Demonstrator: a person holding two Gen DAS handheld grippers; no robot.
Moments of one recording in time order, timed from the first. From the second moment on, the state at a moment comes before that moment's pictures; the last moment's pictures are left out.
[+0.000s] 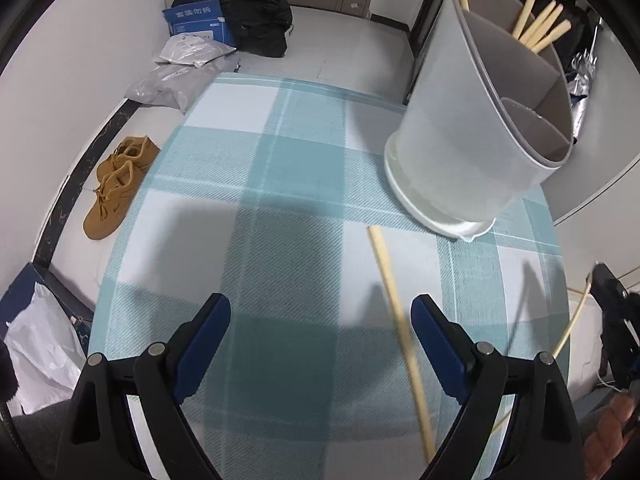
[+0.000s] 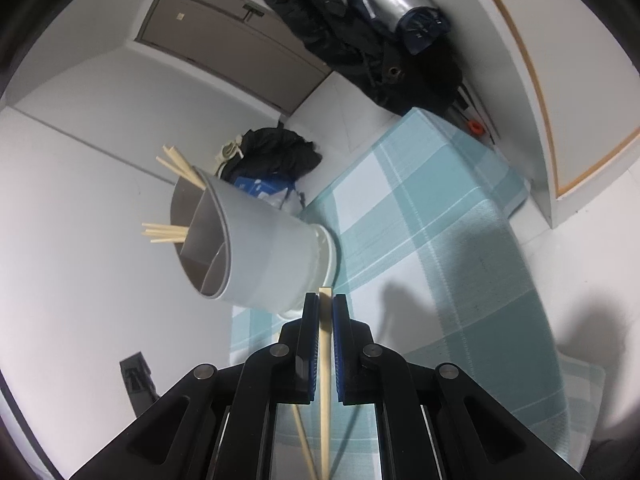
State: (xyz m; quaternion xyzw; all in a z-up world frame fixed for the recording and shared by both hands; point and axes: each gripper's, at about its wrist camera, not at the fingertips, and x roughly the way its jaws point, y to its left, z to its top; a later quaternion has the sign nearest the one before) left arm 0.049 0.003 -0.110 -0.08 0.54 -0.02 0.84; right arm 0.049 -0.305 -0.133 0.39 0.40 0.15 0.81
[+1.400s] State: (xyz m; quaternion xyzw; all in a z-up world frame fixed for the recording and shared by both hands) left arm 0.078 -0.035 -0.123 -0.06 0.57 0.04 0.82; right arm 0.041 -0.304 -0.127 0.38 0.39 0.16 0.82
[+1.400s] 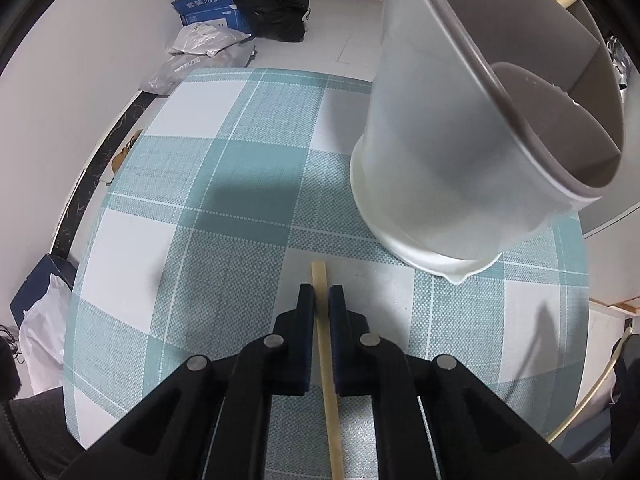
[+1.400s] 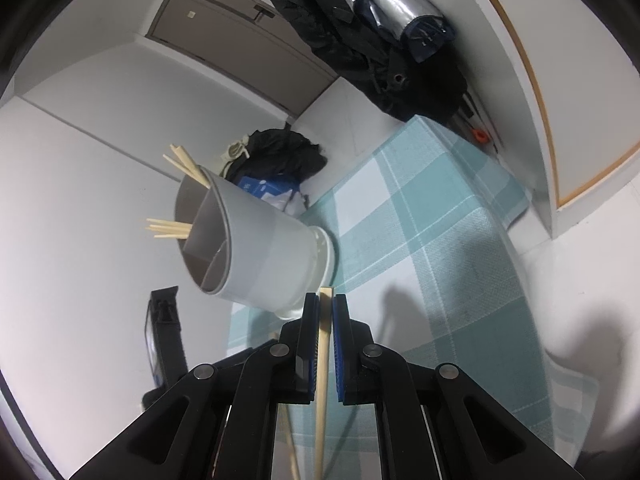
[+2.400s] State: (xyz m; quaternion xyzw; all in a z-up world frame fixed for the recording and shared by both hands) left arm -0.006 -0.036 -0.020 -0.08 0.36 -0.11 0.92; right arm 0.002 -0.257 -0.063 0.25 0.32 0.19 0.90
